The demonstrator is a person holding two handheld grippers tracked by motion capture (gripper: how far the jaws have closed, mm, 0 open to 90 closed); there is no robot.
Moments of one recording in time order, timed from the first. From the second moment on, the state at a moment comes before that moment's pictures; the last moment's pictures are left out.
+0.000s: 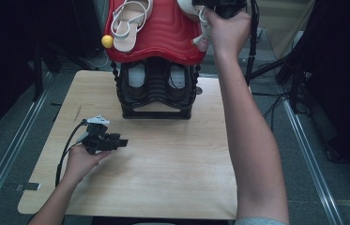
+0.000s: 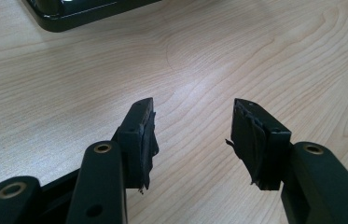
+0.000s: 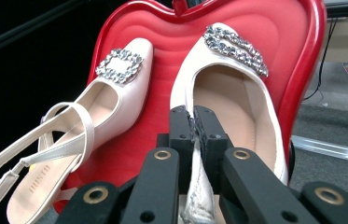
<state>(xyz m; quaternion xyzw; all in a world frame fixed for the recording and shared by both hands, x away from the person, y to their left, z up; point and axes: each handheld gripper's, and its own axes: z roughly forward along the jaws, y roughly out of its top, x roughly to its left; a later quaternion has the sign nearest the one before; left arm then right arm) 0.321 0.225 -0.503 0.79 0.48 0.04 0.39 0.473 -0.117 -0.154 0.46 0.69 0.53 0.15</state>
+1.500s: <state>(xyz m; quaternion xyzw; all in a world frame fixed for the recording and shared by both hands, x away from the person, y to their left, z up) 0.320 0.226 -0.503 0.79 0.47 0.04 0.39 0.480 -0.066 -0.184 0.44 0.70 0.54 0.16</state>
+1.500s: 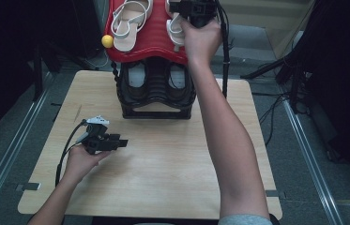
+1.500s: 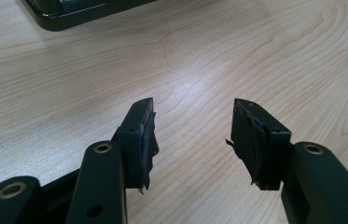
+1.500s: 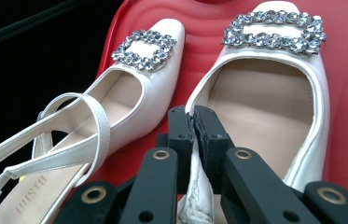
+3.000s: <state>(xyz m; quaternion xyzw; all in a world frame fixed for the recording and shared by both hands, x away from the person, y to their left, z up) 0.320 0.227 -0.503 0.79 0.48 0.04 0.39 0.479 -0.077 -0.175 0.43 0.70 0.55 0.14</state>
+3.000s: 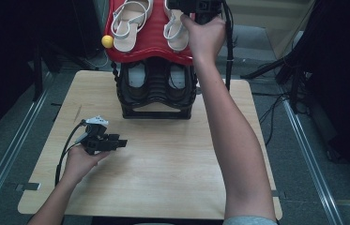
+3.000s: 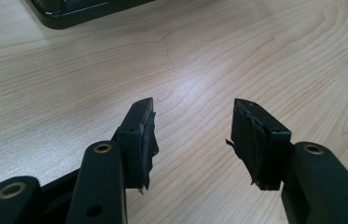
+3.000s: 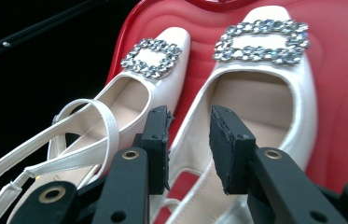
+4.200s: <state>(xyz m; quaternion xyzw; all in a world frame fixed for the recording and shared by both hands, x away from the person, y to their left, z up) 0.319 0.226 -0.505 0.79 0.48 0.04 0.39 0.474 -0.157 -0.199 0.45 0.69 0.55 0.15</state>
